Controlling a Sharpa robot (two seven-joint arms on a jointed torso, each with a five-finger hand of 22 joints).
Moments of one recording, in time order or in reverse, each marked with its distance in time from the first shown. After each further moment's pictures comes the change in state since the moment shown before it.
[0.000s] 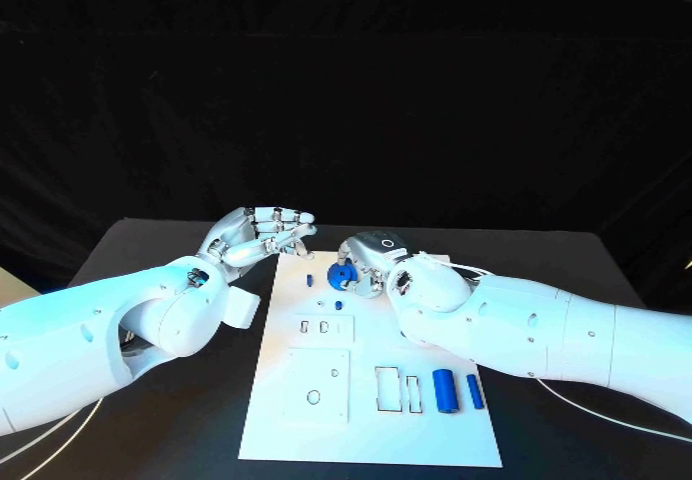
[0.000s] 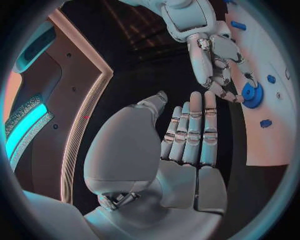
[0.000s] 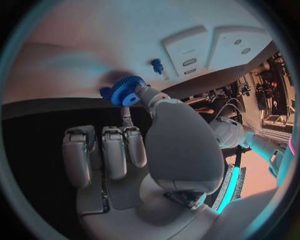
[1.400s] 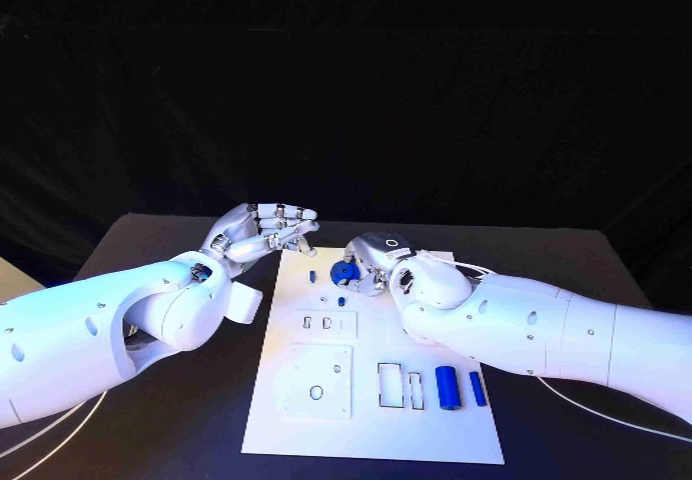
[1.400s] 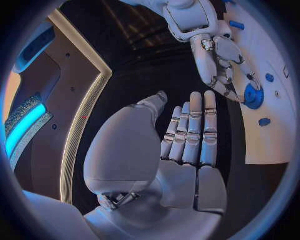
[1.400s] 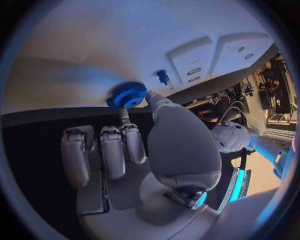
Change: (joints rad) left arm 0.000 -0.003 0.000 0.000 -0.001 -0.002 -0.009; left_hand 0.000 0.000 0.000 0.000 0.000 -0.004 0.004 -0.004 0.000 -0.004 0.004 0.000 0.000 -0.007 -0.001 0.004 0.003 0.000 -0.006 -0.001 0.007 0.007; right arm -0.007 0.013 -0.004 -0.025 0.015 0.040 -0.024; right_hand -0.086 0.042 -0.194 0.146 0.055 -0.065 0.022 -0.125 -0.047 -0.016 0.030 -0.055 0.000 -0.005 0.031 0.006 0.000 0.000 0.000 0.025 -0.008 0.000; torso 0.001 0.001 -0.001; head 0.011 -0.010
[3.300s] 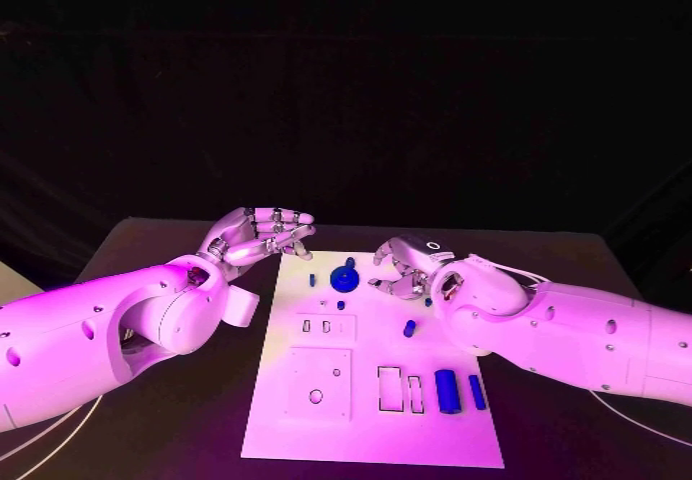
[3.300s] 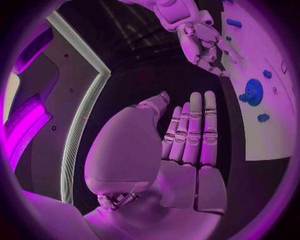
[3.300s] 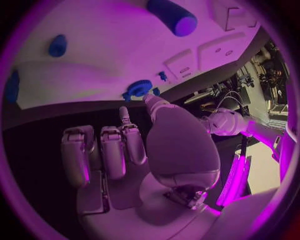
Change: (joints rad) left arm 0.000 -0.010 0.000 -0.002 -0.005 -0.007 -0.010; left_hand 0.019 0.008 0.011 -0.017 0.000 0.000 0.000 -0.004 0.001 -0.007 0.000 0.000 0.000 -0.011 0.003 0.008 0.002 0.000 -0.014 0.000 0.023 0.017; right arm 0.032 -0.235 0.002 0.216 0.077 -0.032 0.017; right_hand -0.003 0.004 0.049 -0.013 0.018 0.008 -0.004 -0.008 -0.018 0.003 -0.004 0.003 0.001 0.000 0.000 0.004 0.000 0.000 0.000 0.000 0.001 0.000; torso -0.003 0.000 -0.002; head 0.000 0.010
